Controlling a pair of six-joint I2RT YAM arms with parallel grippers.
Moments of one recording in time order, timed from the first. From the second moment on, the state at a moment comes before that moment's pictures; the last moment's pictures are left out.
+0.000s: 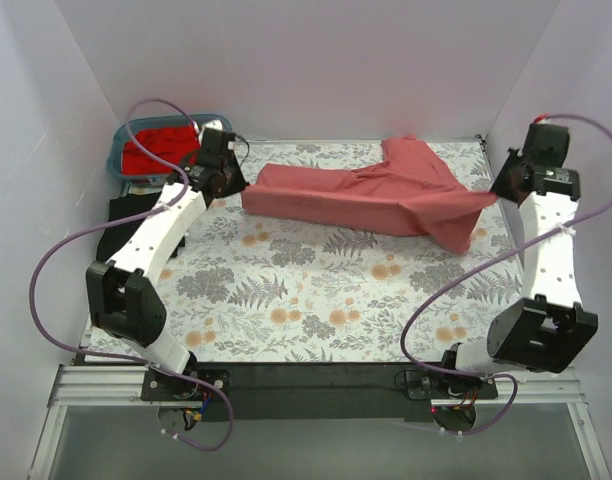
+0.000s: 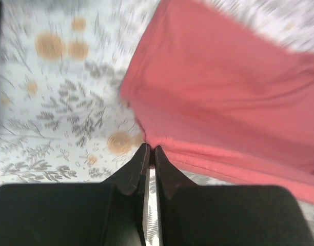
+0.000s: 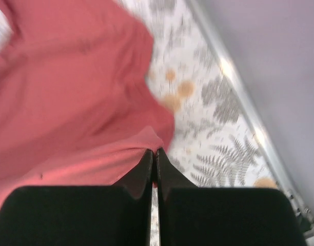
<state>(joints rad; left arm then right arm) -0.32 1.62 1.42 -0.63 -0.23 -0.57 -0.22 1.43 1.41 -0.82 0.08 0.22</state>
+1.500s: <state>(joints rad) -0.20 2.08 1.80 -0.38 -0.30 -0.31 0.11 1.81 1.64 -0.32 0.30 -0.25</state>
